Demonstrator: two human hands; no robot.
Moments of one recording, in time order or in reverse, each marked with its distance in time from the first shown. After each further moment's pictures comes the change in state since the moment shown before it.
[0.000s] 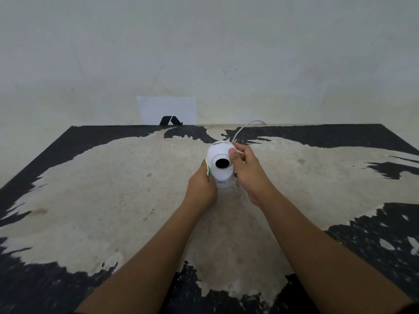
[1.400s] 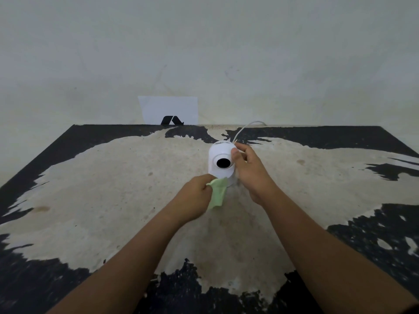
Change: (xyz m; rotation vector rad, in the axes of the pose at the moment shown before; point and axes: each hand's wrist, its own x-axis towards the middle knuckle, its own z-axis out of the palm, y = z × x) left_hand -0.035 0.031 -0.046 0.160 -0.298 -0.054; right_hand -0.008 -0.011 -0.004 -0.047 0.009 -0.005
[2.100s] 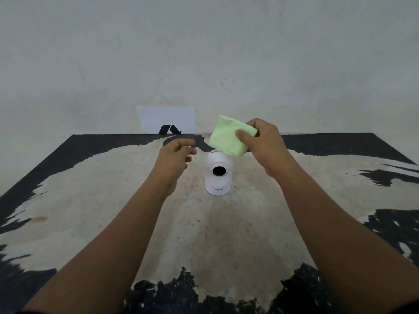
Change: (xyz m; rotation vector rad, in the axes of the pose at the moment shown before) left_hand 0.049 0.011 -0.049 -0.546 0.341 -0.052; right_hand 0.016 -0.072 -0.040 -0.092 0.052 -0.265
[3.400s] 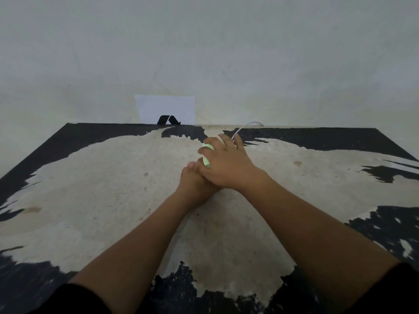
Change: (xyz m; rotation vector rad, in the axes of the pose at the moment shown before) left_hand 0.017 -0.089 0.055 0.987 -0.138 0.300; right_hand -0.017 0.029 0.070 -1.130 -0.407 -0.308
